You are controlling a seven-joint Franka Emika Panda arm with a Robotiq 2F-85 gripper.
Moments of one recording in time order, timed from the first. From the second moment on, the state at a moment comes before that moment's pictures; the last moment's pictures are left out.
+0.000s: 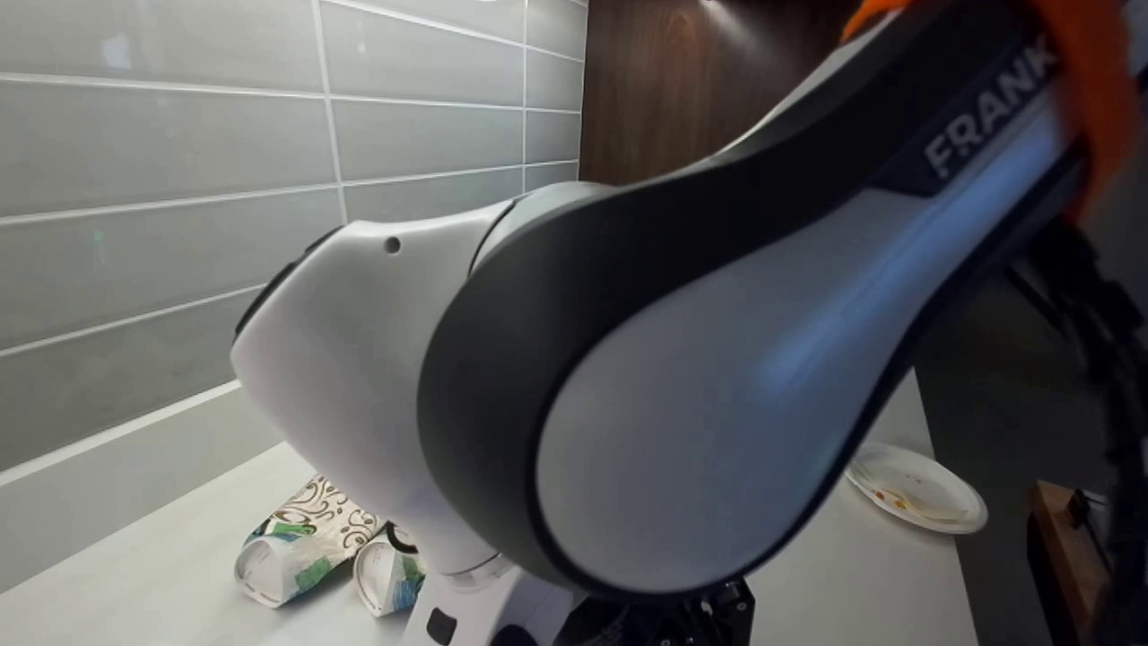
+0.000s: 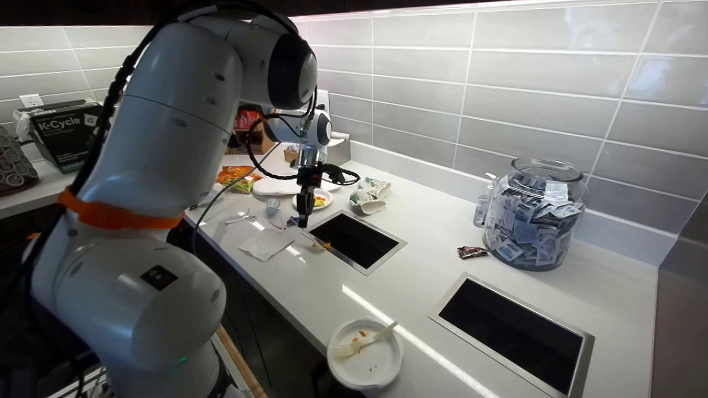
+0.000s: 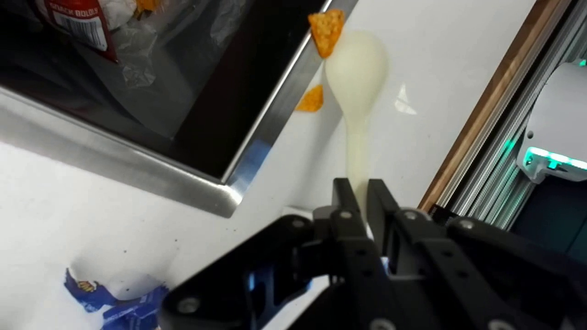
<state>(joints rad) 0.33 0.64 0.34 -1.69 -0.17 1.65 -1.54</state>
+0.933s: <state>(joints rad) 0.34 0.62 0.35 -1.69 -0.18 1.67 -1.48</state>
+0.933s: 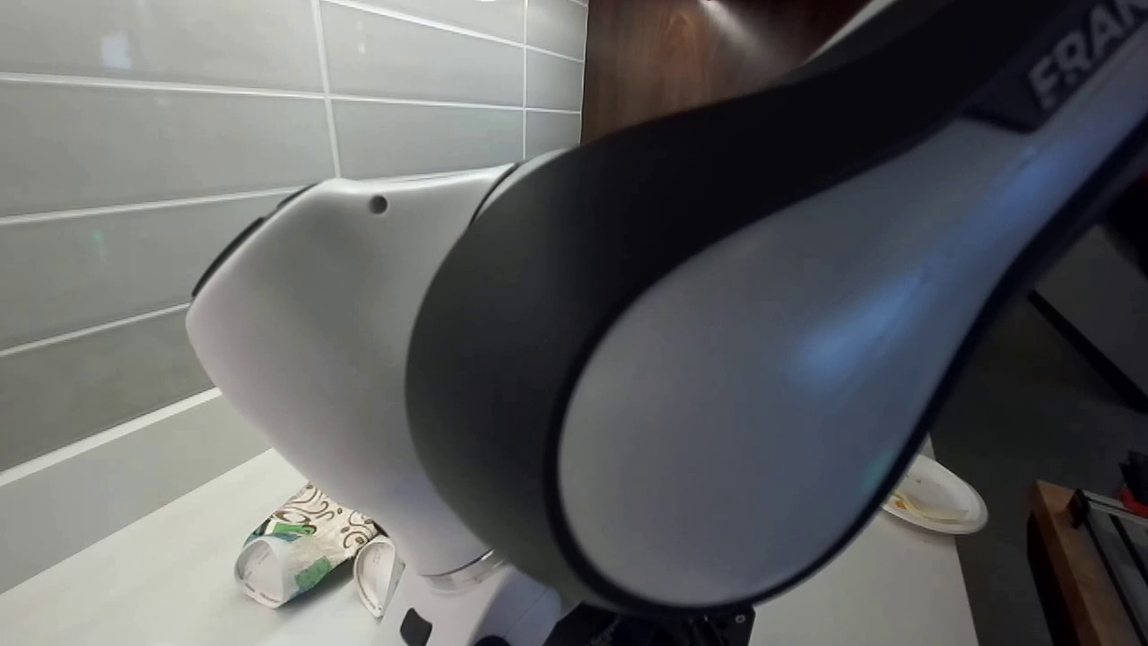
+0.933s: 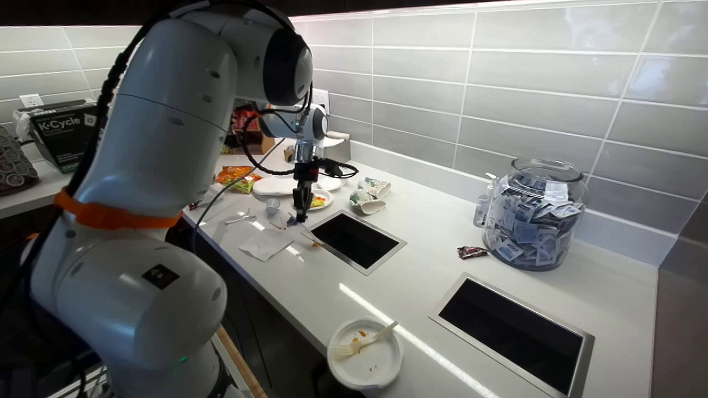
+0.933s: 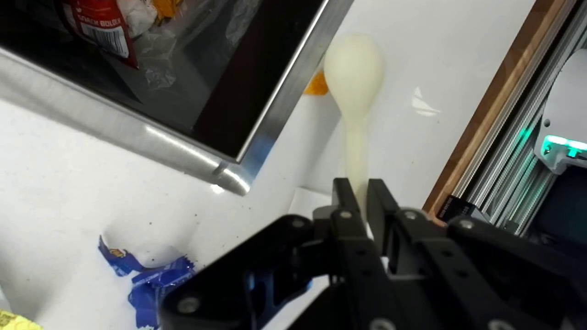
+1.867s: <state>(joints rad) 0.33 0.63 0.37 -1.69 -0.09 1.59 -1.58</state>
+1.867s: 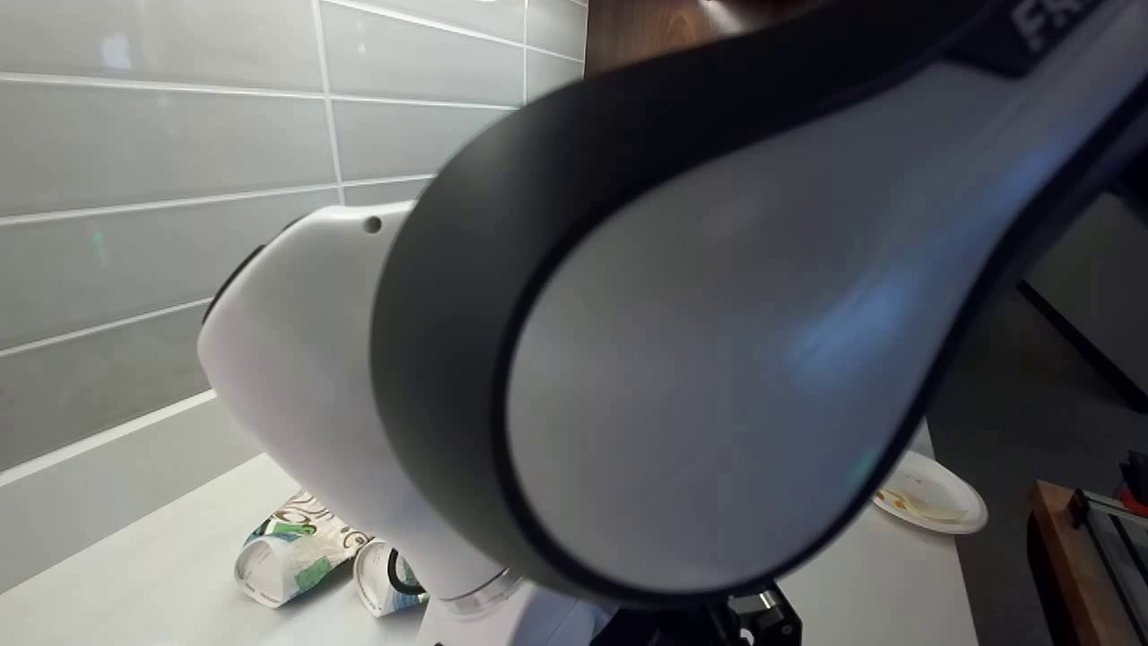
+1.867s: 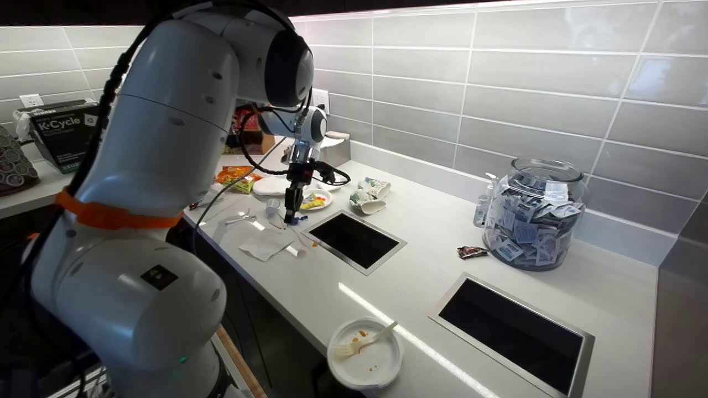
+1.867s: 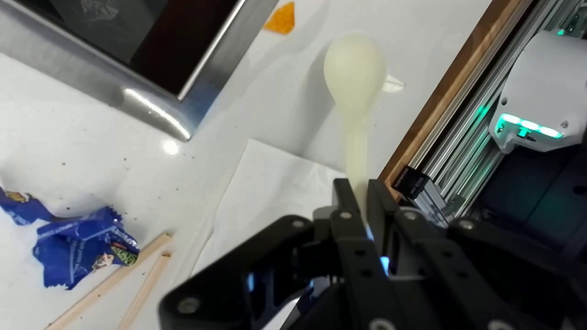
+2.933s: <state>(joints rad) 0.32 0.67 0.37 -1.68 -0.08 1.59 -1.59</state>
